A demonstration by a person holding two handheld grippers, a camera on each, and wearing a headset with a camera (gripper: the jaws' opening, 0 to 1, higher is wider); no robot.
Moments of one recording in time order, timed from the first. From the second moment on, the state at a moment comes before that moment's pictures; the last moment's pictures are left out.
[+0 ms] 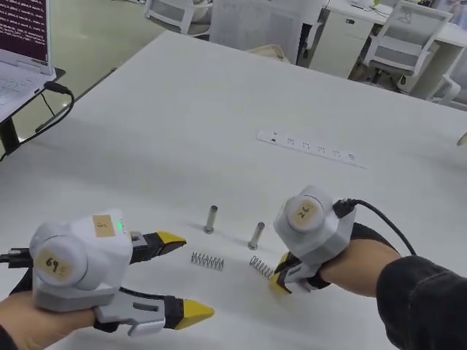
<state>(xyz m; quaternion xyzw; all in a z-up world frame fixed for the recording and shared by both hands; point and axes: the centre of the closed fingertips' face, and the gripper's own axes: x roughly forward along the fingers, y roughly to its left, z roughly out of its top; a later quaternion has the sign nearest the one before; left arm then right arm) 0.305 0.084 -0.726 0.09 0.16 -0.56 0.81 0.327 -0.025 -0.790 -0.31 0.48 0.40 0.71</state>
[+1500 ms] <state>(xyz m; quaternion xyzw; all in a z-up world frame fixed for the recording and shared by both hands) 0.278 0.052 -0.731 0.15 0.13 -0.63 0.75 0.264 0.036 -0.727 -0.32 0.49 0.54 0.61</state>
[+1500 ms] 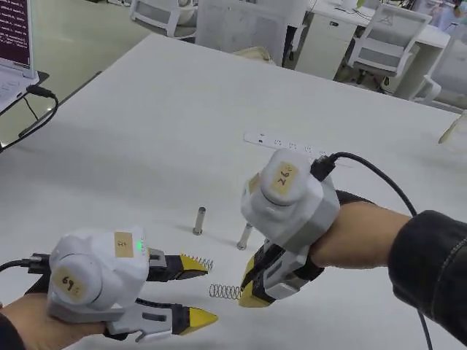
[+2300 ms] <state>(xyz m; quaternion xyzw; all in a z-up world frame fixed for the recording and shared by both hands) 0.275 0.050 -0.734 0.19 0.10 -0.64 0.74 0.257 0.046 -0.724 -0.31 0.49 0.55 0.61</state>
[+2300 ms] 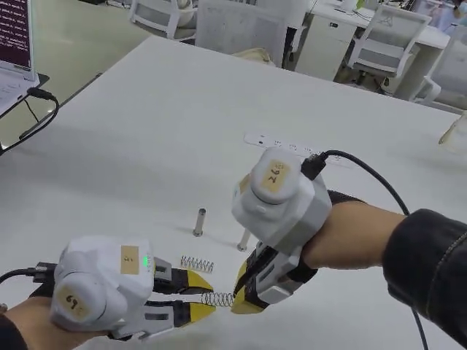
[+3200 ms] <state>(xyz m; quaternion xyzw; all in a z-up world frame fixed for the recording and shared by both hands) 0.288 0.055 -0.728 0.10 0.15 -0.61 0.77 0.279 0.063 -0.702 -0.30 0.42 0.55 0.66</state>
